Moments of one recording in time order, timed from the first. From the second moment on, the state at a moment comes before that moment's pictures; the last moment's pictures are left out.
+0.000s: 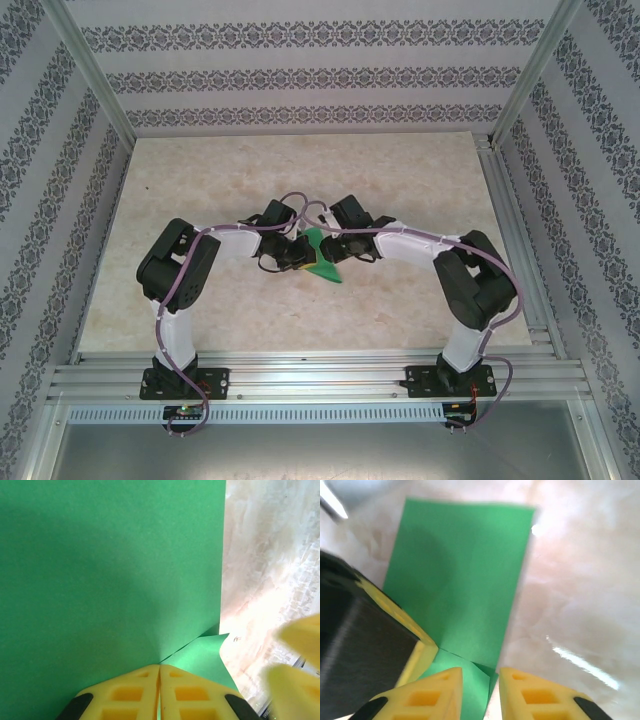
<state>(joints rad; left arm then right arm) -0.53 1.95 1.06 -0.18 0.59 -0.77 0.63 1.75 1.08 -0.33 -0.13 0.14</state>
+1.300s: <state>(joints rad) -0.55 1.94 1.06 -0.16 0.54 -0.78 0.72 1.75 0.88 -0.17 -0.22 1.08</state>
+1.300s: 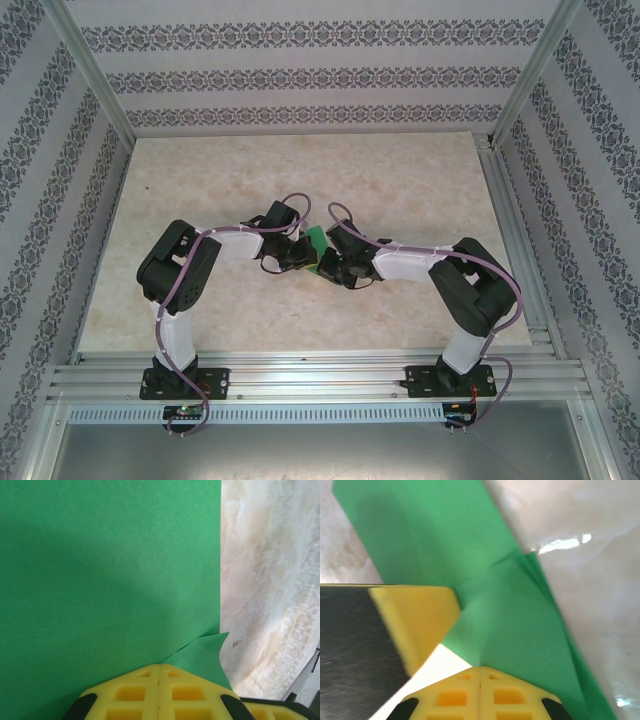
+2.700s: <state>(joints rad) -0.56 1.94 1.06 -0.16 0.52 -0.77 0.63 1.52 0.82 -0.31 -0.25 0.95</state>
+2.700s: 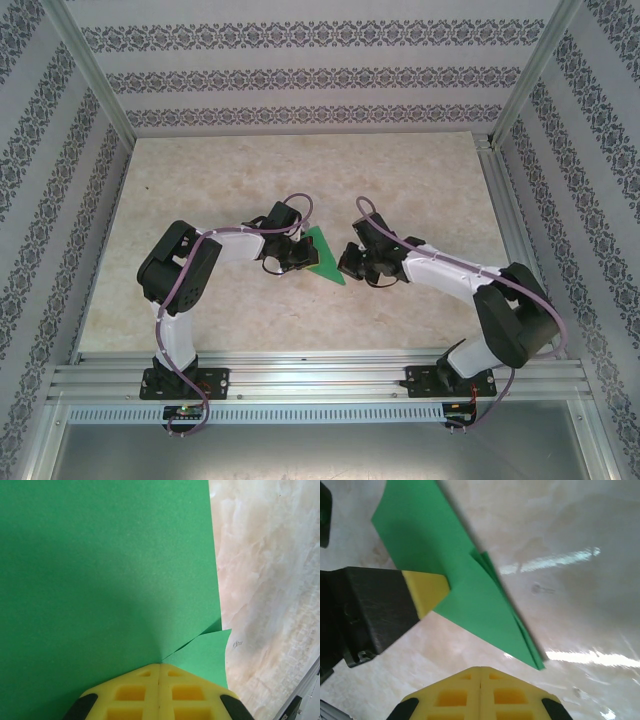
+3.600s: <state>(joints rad) -0.54 1.79 1.16 -0.41 0.40 -0.68 0.65 1.67 0.76 -0.16 -0.30 0.95</state>
